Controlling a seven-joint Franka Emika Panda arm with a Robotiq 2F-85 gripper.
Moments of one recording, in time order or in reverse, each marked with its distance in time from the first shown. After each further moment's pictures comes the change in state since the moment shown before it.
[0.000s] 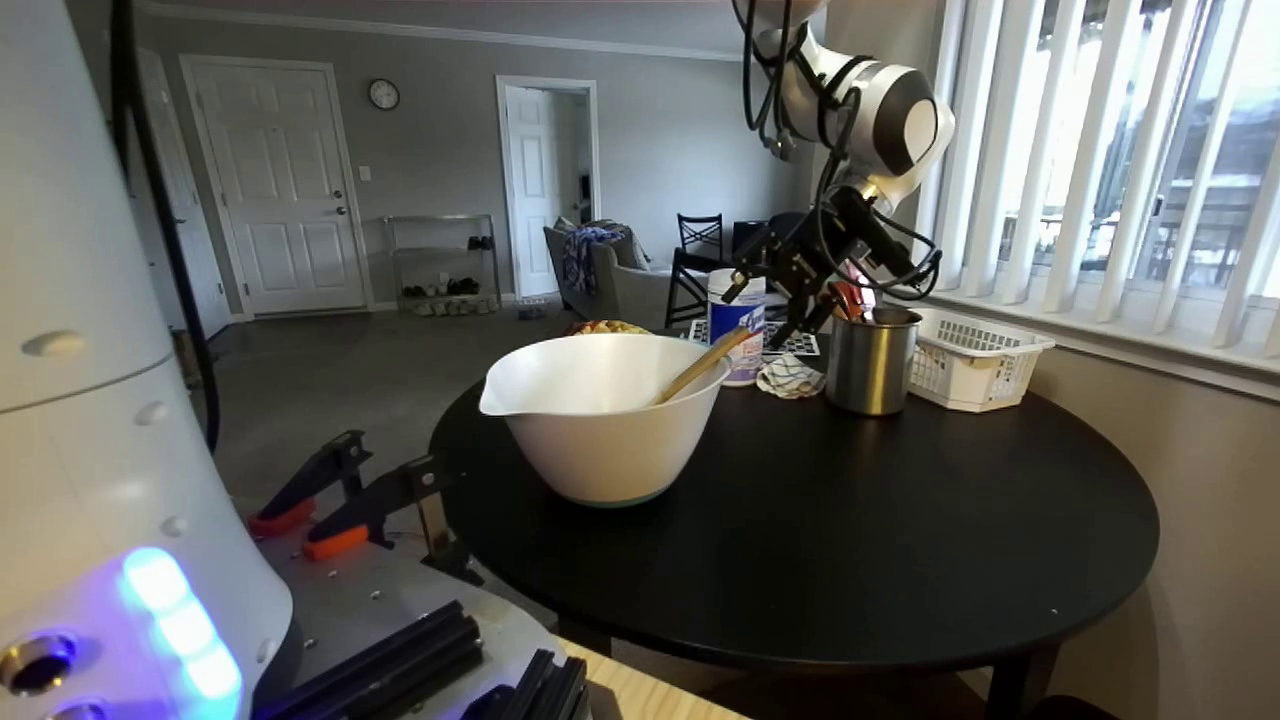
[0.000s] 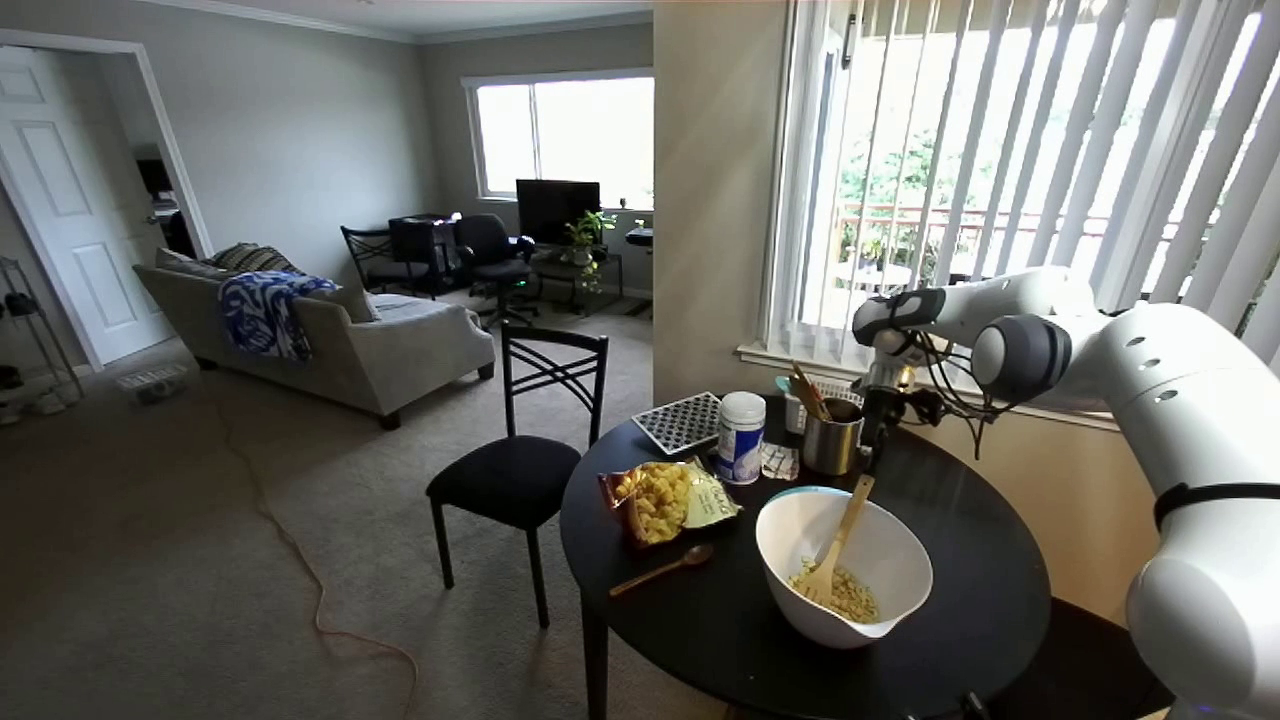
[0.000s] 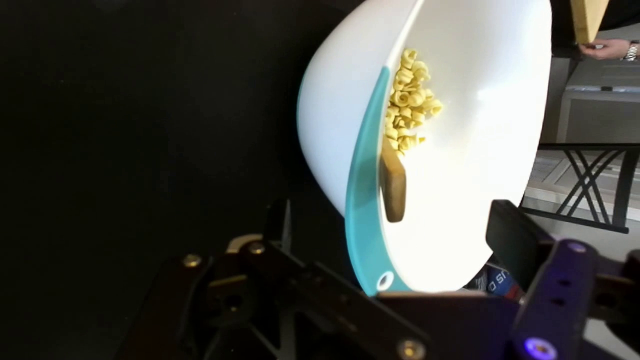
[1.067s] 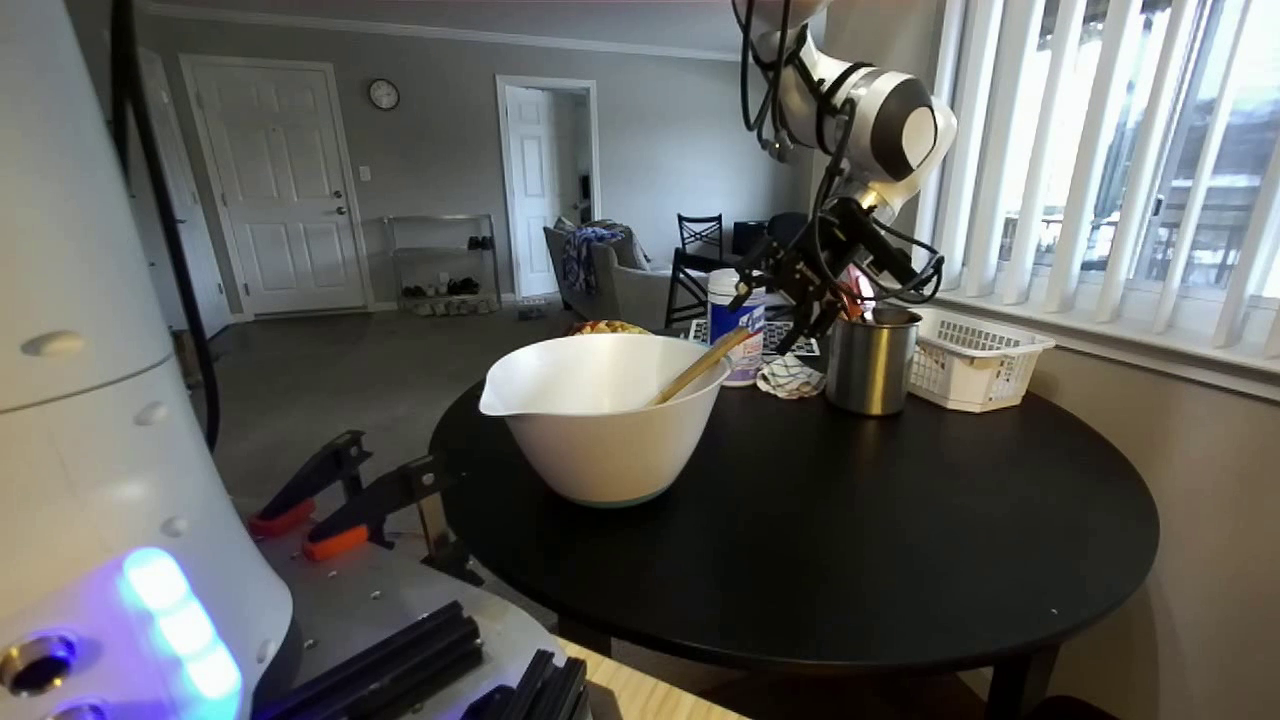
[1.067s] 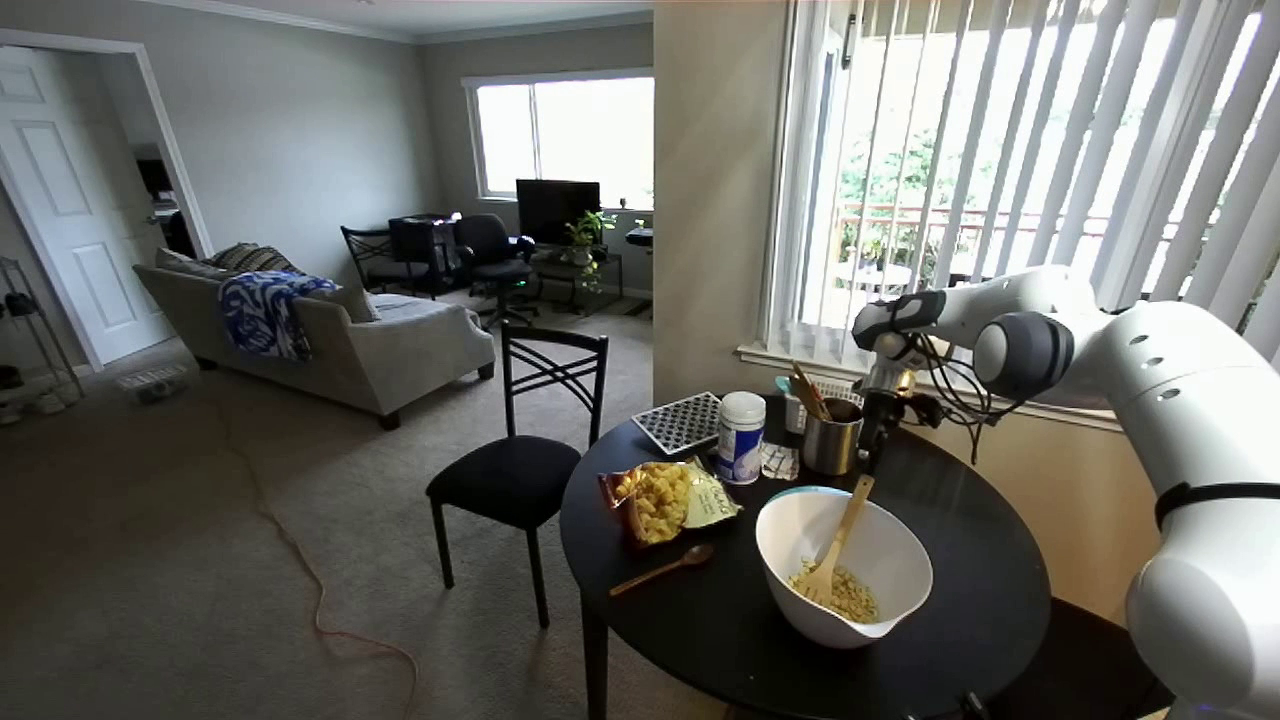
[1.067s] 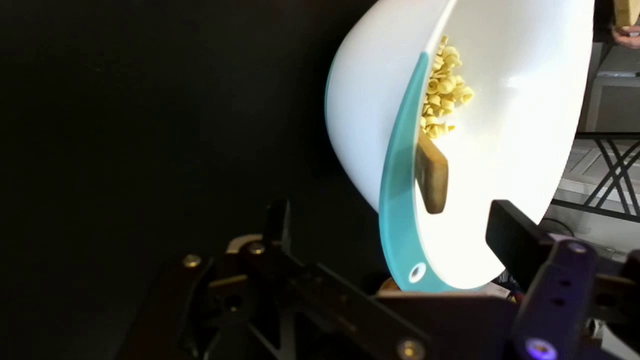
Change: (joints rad) arm -0.003 -0.011 0.001 -0.042 0.000 0.090 0.001
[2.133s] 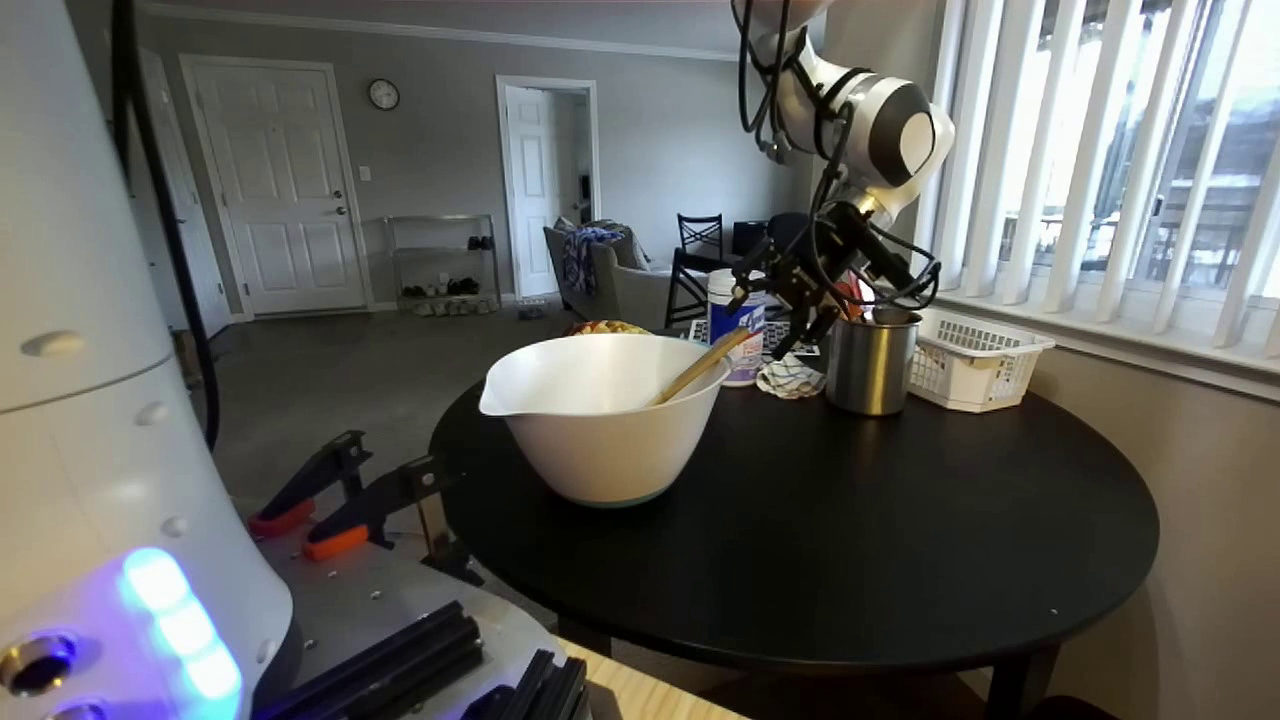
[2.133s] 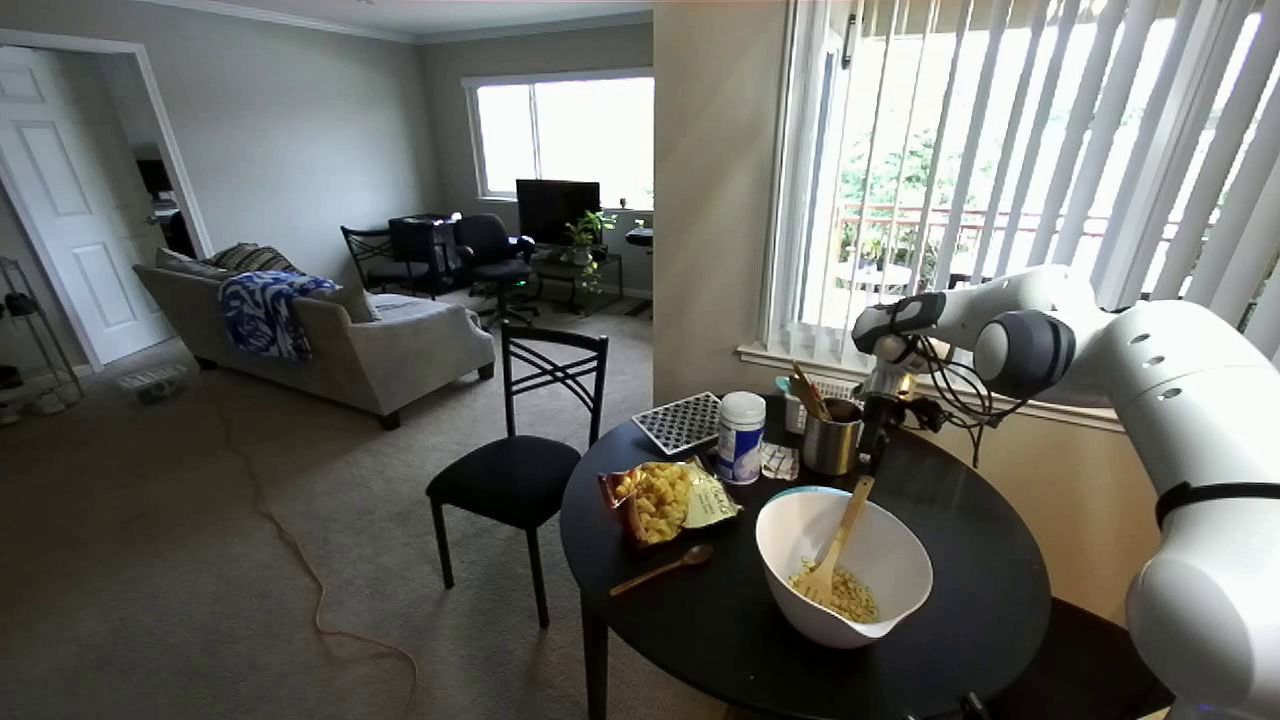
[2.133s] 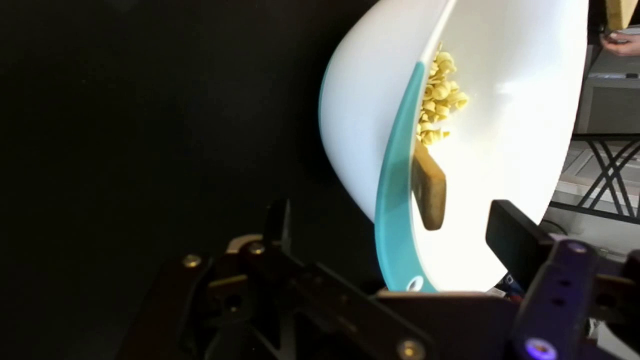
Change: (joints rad) arm -0.002 -0.006 0.001 -0.027 0.000 -0.004 0.000
